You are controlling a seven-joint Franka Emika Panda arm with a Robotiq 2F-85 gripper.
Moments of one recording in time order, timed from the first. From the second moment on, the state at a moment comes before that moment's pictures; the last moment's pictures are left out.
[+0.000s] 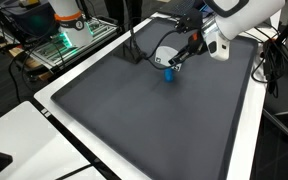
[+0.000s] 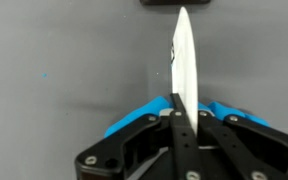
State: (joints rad) arm 0.11 0.96 0.00 -1.08 -0.07 1.39 0.08
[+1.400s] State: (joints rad) arm 0.12 0.92 -0.01 -1.08 -0.15 1.46 0.01
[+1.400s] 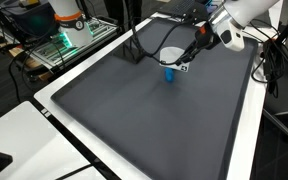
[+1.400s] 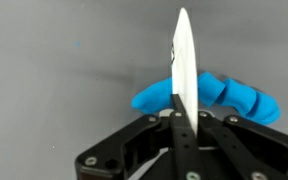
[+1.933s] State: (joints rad) arm 0.14 0.95 -0.01 -1.07 -0.22 1.50 -0.06
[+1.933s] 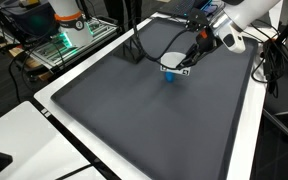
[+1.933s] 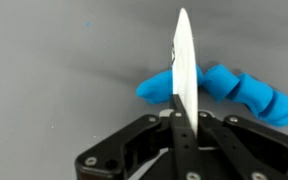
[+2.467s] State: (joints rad) arm 0.16 0.96 -0.01 -1.08 -0.26 1.52 -0.12
